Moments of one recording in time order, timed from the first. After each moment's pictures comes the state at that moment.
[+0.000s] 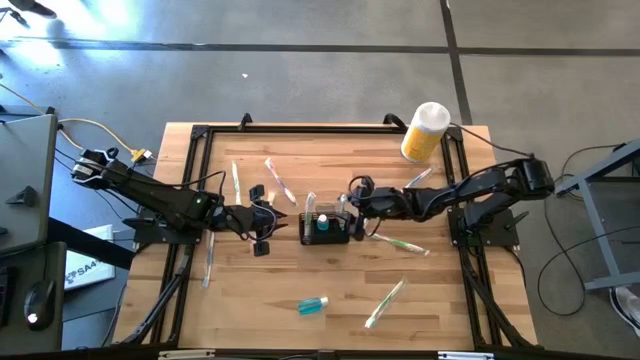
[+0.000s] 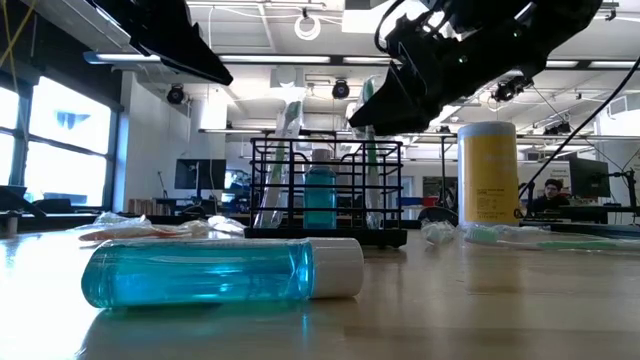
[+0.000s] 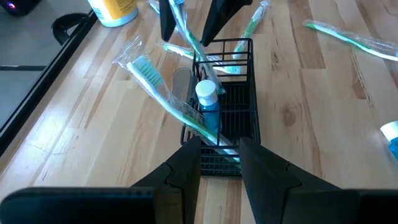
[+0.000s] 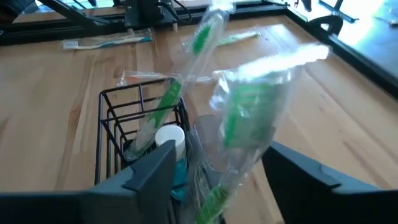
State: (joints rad) left arm -0.31 1.09 0.75 -0.23 -0.46 -0.16; right arm 0.04 1.48 0.69 0.37 0.23 0.15
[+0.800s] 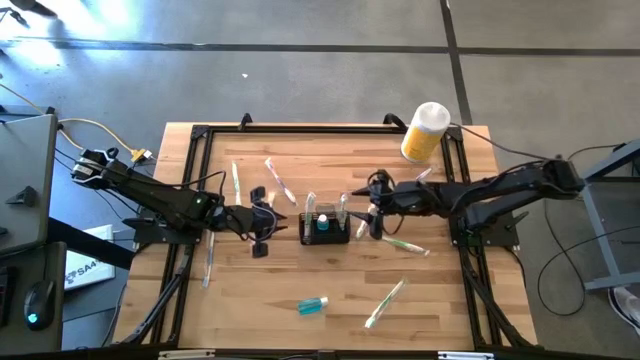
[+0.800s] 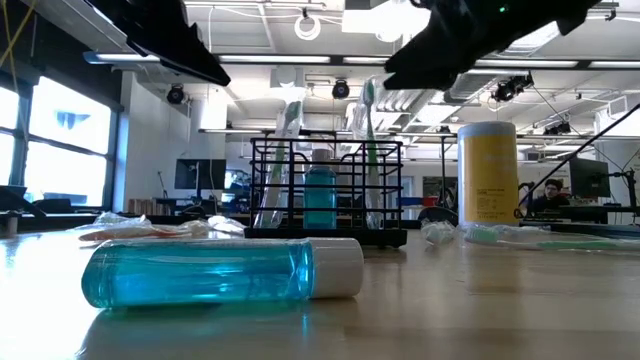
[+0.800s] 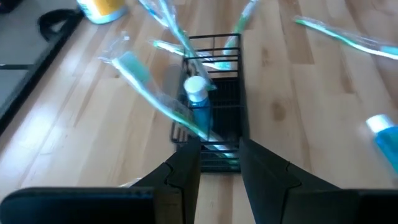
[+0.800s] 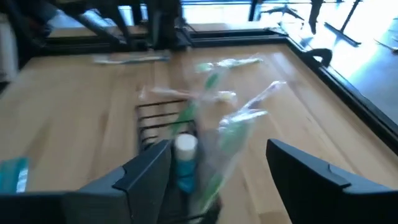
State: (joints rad) left arm -0.31 1.09 0.75 -0.24 -0.41 -0.16; right arm 0.09 1.20 0.68 0.13 0.23 0.10
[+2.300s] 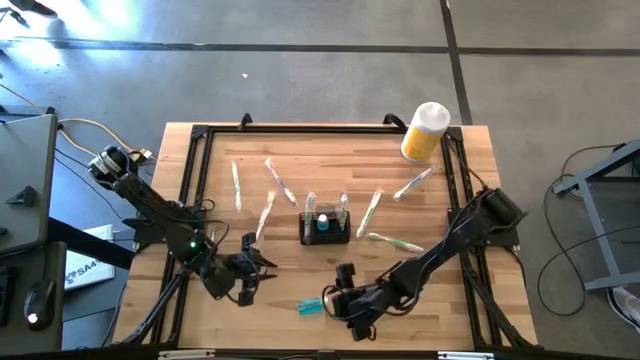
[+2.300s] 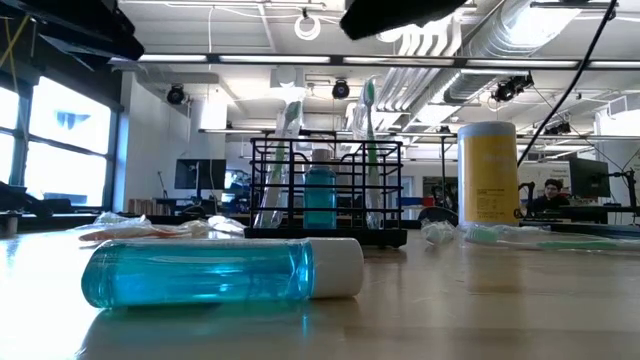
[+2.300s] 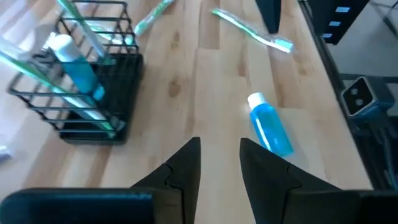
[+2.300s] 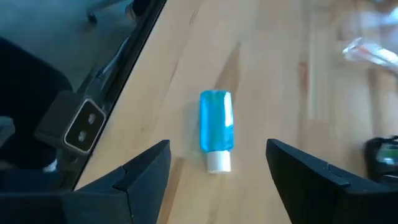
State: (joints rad) left arm -0.76 1.28 0.75 -0.14 -0.62 -0.58; right arm 0.61 1.90 1.38 -0.29 0.31 0.22
